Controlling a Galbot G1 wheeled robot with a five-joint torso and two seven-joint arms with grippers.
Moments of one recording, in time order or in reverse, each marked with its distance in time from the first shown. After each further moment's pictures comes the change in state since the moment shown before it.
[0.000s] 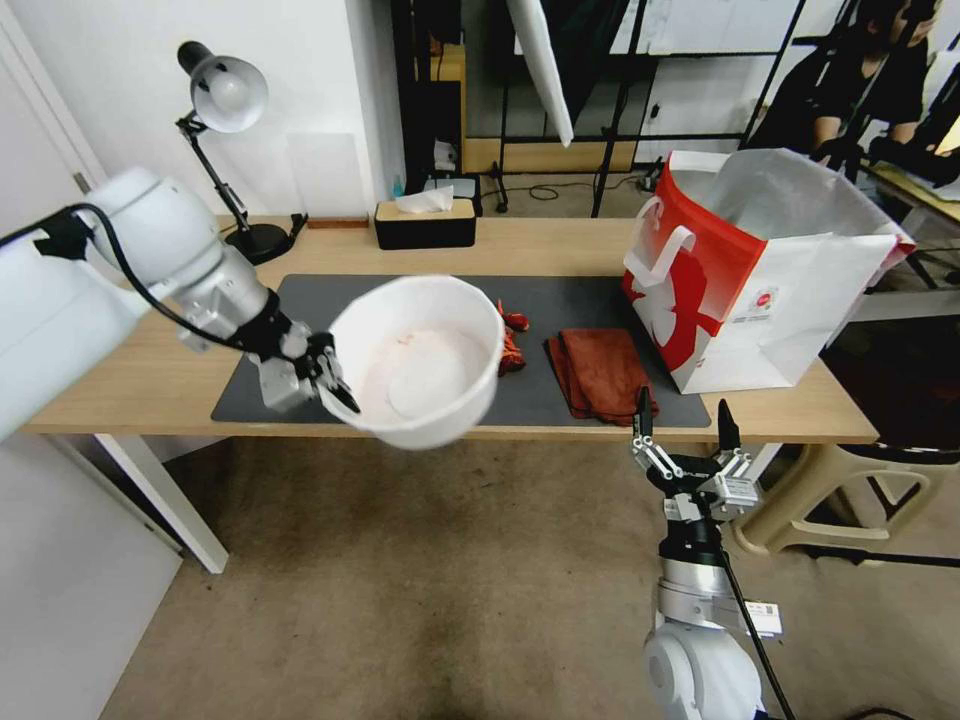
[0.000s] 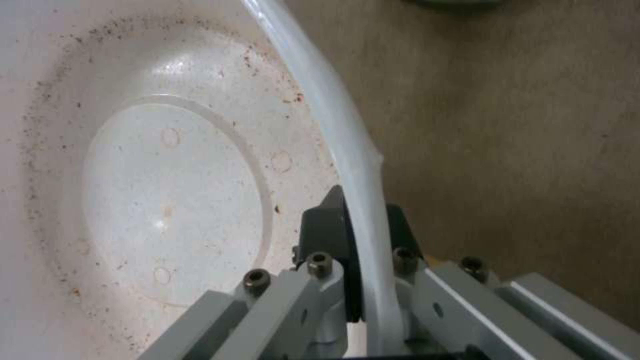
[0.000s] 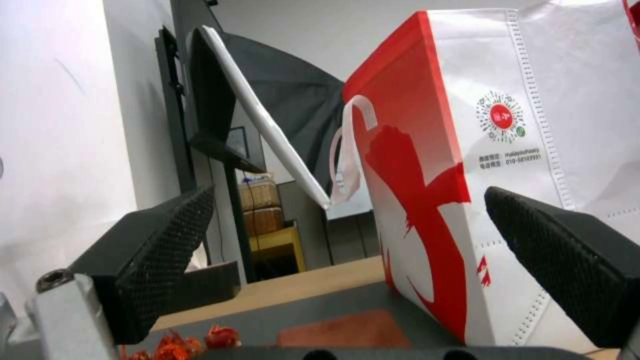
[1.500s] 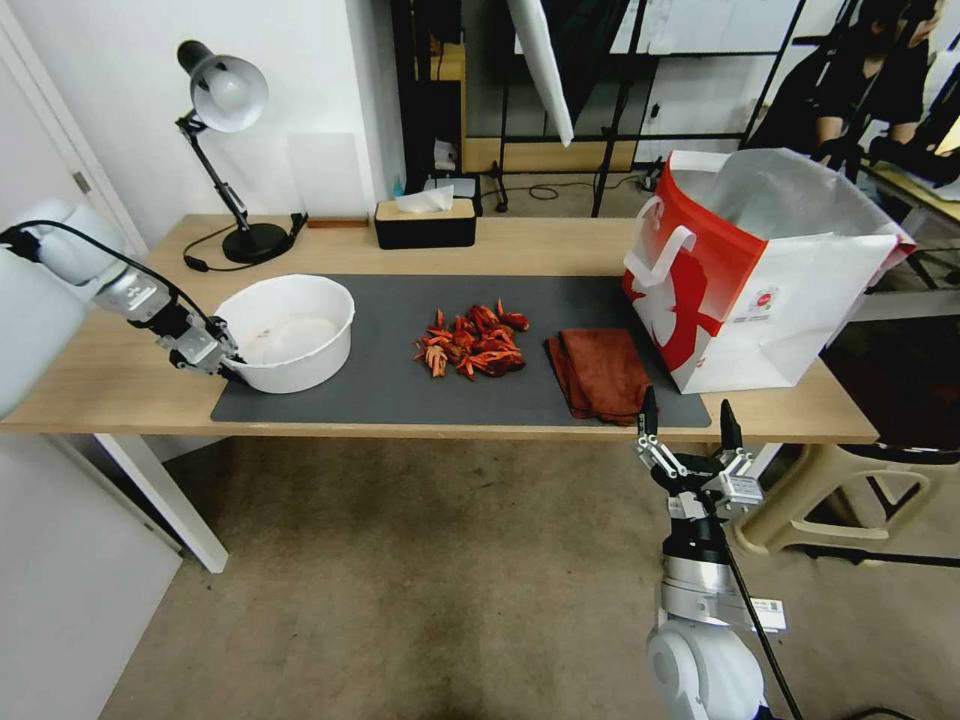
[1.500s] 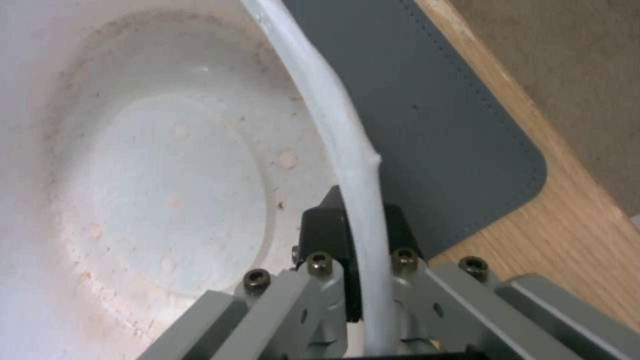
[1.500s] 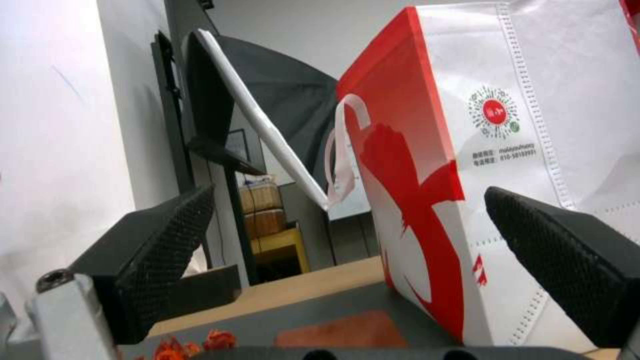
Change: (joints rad) left arm -0.019 -0.110 -0.055 0.800 0.229 -0.104 0.001; right arm 0.015 -0.031 0.001 -0.009 0.055 0.001 -0.003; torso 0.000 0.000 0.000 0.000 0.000
